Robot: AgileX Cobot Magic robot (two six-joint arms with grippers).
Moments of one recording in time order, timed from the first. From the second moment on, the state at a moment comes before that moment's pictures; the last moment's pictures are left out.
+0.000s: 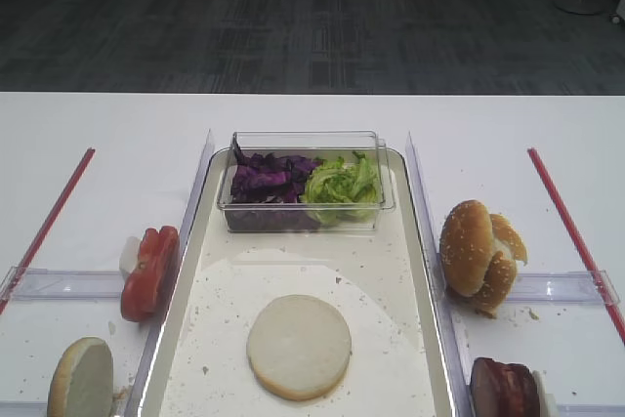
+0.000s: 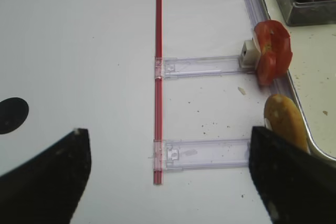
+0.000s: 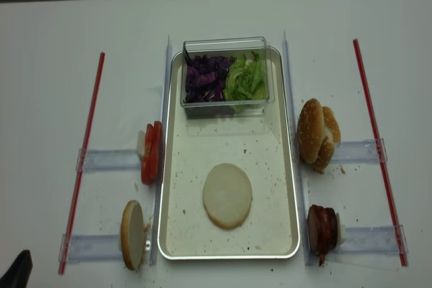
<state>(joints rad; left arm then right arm) 0.00 -0.02 -0.48 0.07 1.18 -0.05 -0.04 -0.02 -0.48 0.10 1.13 -0.02</state>
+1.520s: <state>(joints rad) 0.00 -0.02 -0.48 0.07 1.18 -0.05 -0.04 1.04 -0.54 0.08 1.06 -0.02</state>
